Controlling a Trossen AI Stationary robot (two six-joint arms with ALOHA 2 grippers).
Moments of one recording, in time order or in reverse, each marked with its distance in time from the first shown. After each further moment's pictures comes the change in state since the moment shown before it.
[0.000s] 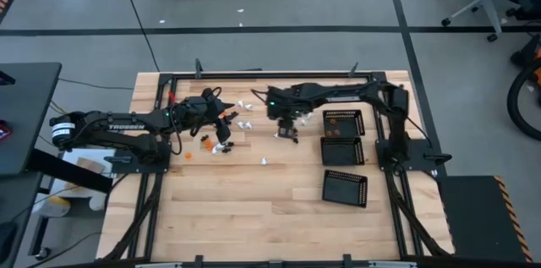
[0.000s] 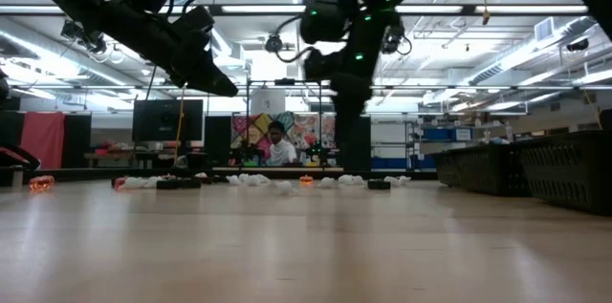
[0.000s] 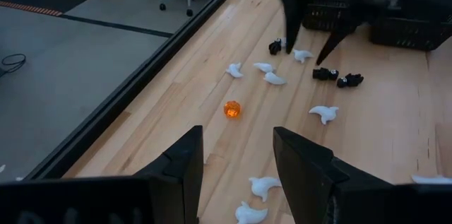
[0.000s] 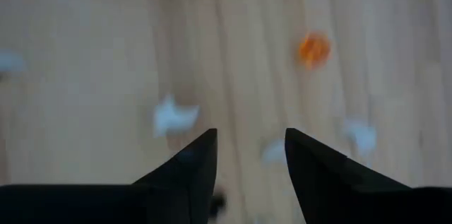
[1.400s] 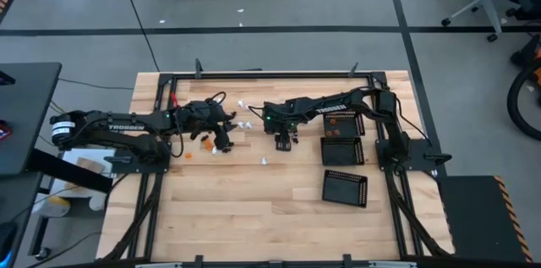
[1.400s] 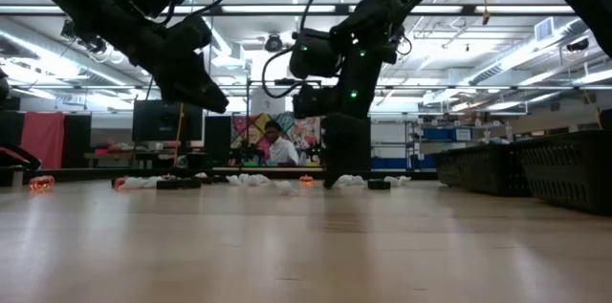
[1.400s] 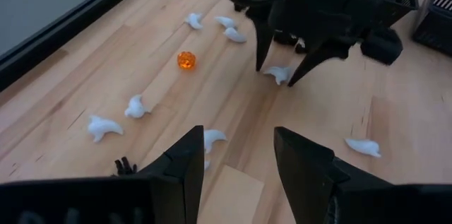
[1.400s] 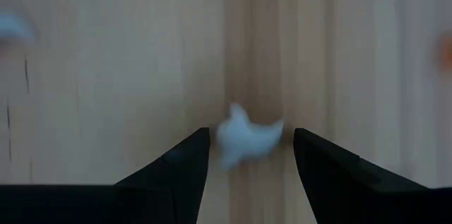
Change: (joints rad) left arm -0.039 0.000 0.000 -0.137 0.100 -0.202; right arm 0.053 0.099 -0.111 0.144 -0.094 -0.033
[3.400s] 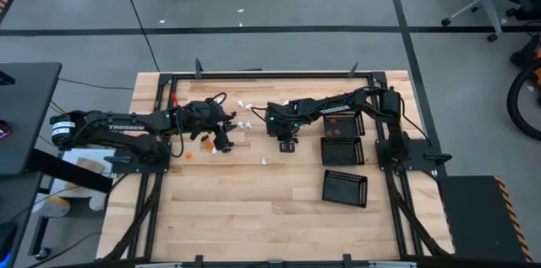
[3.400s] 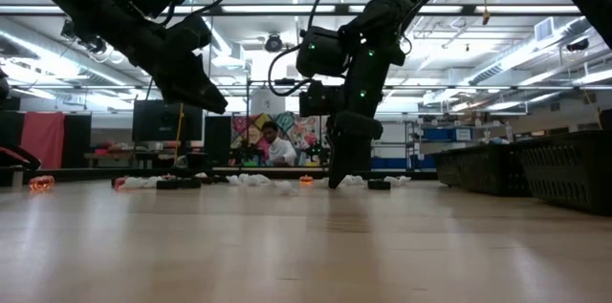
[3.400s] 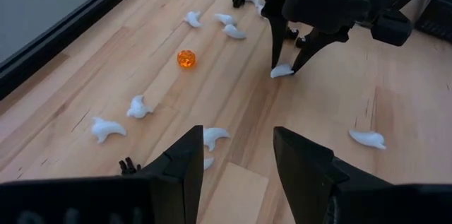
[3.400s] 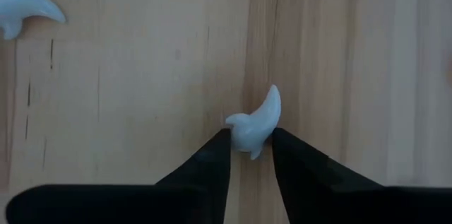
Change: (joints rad) left arm 0.000 0.000 0.000 -0.006 -0.001 0.042; right arm 0.002 -0.040 -0.069 0.090 -0.049 -0.066
